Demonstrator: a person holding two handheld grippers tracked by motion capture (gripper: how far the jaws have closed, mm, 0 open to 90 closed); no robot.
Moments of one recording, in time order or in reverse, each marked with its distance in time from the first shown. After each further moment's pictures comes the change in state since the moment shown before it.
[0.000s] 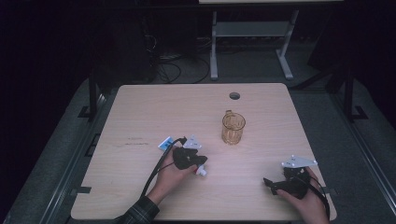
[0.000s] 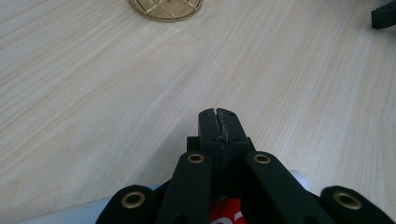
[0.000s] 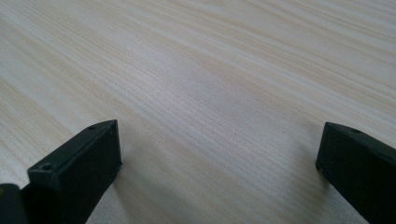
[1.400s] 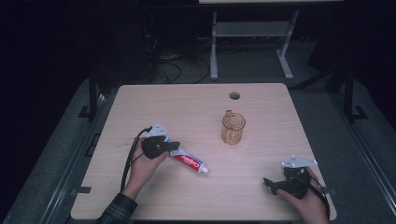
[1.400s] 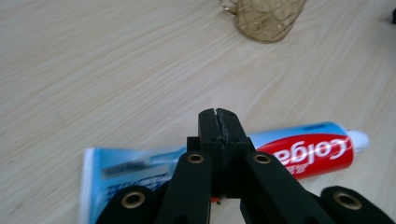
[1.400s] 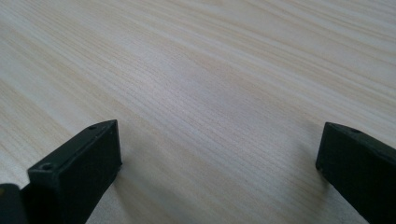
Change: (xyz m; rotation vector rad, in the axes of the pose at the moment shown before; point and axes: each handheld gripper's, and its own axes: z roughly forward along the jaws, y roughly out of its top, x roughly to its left) left arm 0.052 -0.017 -0.063 -0.112 0.128 -0.111; right arm 0.000 0.000 0.000 0.001 -0.003 0.004
